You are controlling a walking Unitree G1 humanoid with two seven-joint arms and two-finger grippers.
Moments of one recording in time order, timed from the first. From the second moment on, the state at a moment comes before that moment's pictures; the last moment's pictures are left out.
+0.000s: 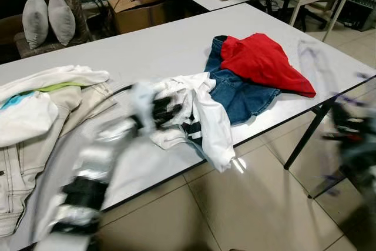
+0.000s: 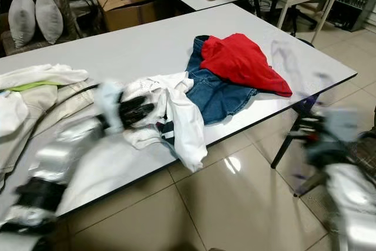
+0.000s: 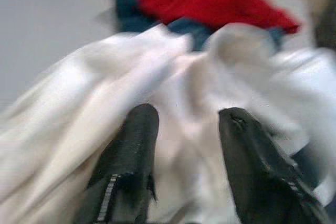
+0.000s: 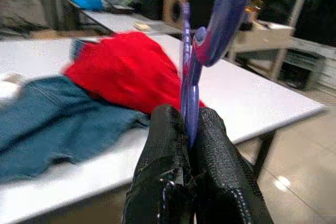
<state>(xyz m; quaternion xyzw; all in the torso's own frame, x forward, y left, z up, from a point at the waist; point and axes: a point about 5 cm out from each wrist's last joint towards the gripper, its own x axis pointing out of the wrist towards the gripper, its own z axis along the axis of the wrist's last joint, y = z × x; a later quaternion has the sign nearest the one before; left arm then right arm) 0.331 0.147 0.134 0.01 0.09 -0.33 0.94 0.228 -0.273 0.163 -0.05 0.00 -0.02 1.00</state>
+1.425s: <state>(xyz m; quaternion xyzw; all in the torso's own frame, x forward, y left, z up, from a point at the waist) 0.294 0.130 0.130 -0.01 0.01 -0.20 0.98 0.228 -0.199 0.145 0.01 -0.01 0.02 1.00</state>
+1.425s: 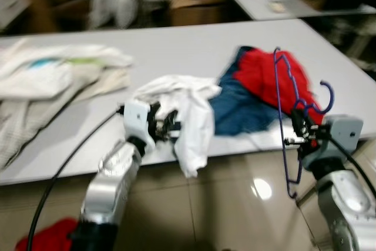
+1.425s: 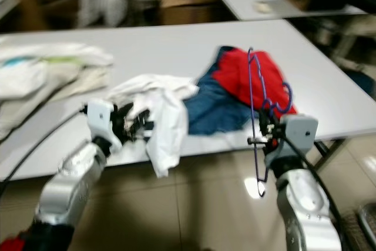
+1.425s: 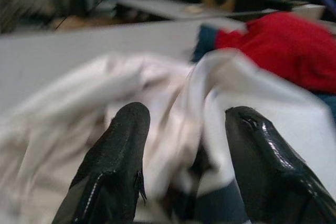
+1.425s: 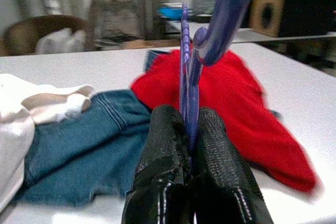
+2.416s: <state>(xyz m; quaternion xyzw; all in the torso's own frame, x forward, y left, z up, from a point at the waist) 0.287 0.154 0.121 0.00 0.03 -0.18 0.98 0.229 -0.206 0.141 -0.03 0.02 0.06 1.00</state>
